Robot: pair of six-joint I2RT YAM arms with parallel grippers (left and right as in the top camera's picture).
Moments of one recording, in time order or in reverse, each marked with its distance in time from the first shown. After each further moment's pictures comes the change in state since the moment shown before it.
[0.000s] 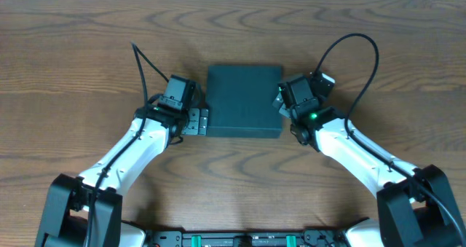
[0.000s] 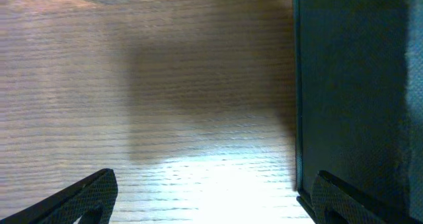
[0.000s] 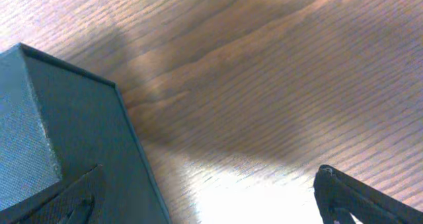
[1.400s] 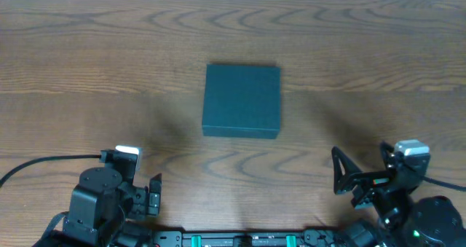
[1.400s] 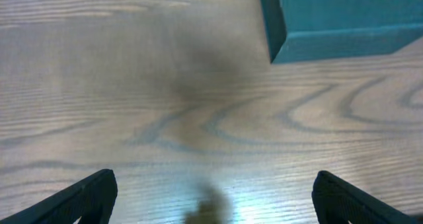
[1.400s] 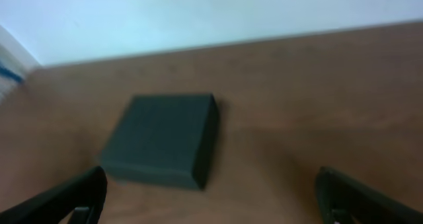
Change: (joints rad) left arm -0.001 -1.039 0.059 -0.793 -0.041 0.100; right arm 0.074 -1.246 0.035 -0.611 -0.130 -0.531
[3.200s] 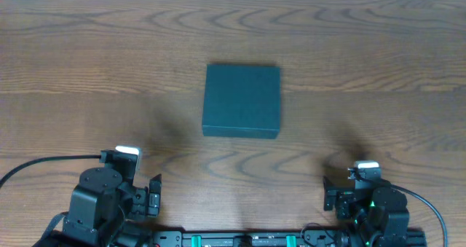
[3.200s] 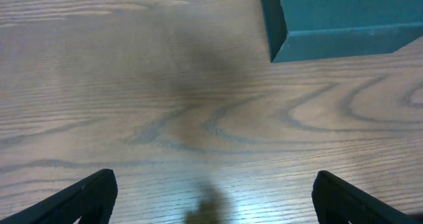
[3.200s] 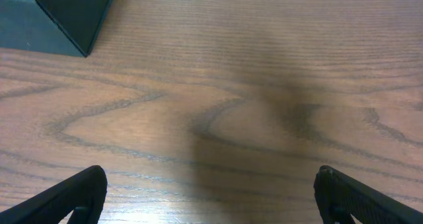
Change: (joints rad) left arm 0.000 -0.001 0.000 -0.003 0.000 0.000; right arm -0.488 -0.325 -0.542 -0.124 -0.272 -0.391
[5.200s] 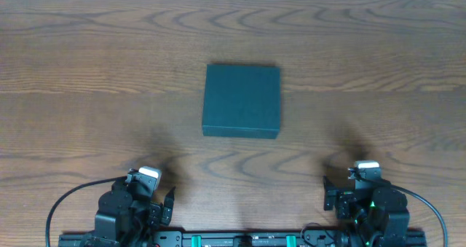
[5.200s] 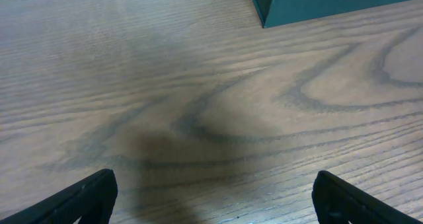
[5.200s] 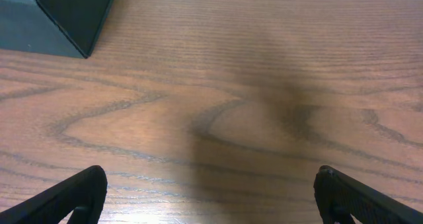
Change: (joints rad) left arm 0.118 -0.497 -0.574 0.200 0.174 0.195; right arm 0.000 -0.002 0.000 0.002 0.000 0.000
